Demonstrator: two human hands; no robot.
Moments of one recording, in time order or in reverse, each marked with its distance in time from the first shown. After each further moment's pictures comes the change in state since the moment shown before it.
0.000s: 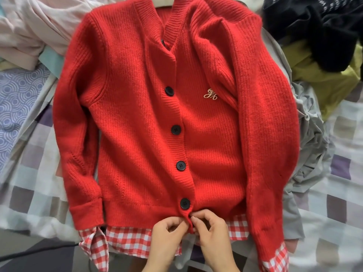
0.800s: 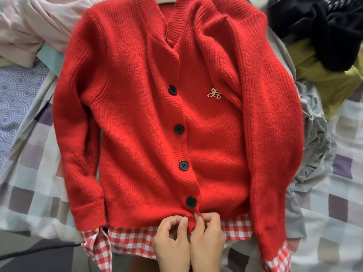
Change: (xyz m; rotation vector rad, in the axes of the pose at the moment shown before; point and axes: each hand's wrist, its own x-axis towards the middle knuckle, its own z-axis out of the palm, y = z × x) left_hand 0.125 -0.337 0.001 -0.446 0.194 0.055; right_hand -0.032 -0.092 0.028 0.436 0.346 0.280
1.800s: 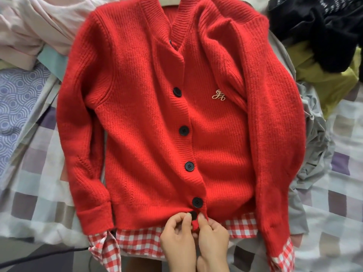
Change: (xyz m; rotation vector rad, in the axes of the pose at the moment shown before) left_hand -0.129 0.312 0.142 0.295 0.284 0.117; right_hand 0.043 0.067 0.003 -0.003 0.136 0.200
